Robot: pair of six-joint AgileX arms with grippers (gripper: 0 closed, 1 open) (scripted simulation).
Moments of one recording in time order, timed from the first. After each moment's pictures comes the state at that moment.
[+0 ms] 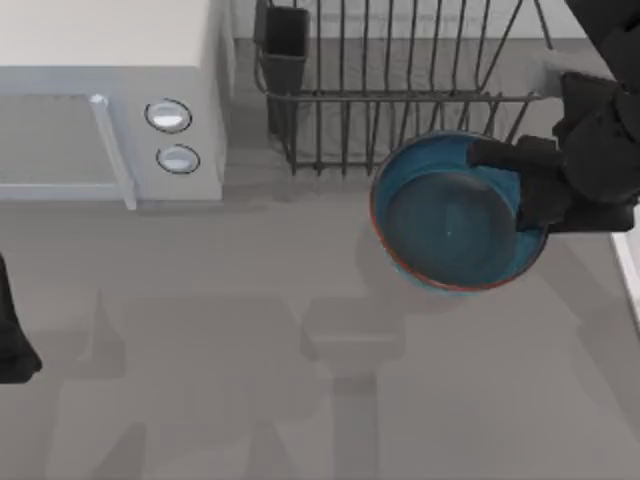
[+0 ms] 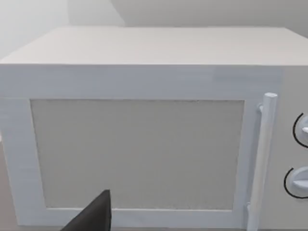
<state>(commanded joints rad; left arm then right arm) 0.00 0.00 0.00 0.00 0.00 0.00 0.43 1.59 1.37 -1.05 -0.14 0.49</state>
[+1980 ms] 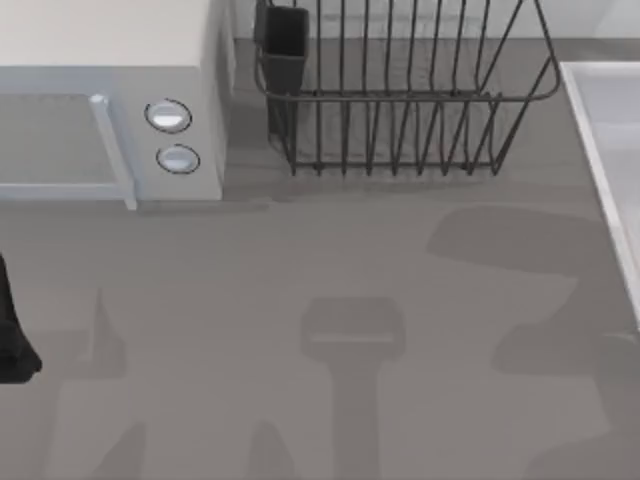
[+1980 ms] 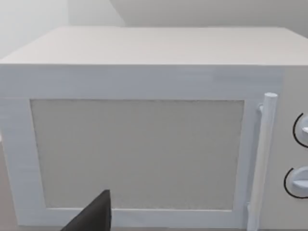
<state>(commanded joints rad) 0.00 0.00 0.00 0.00 0.00 0.00 -0.53 1.50 0.60 0.90 -0.50 0.02</state>
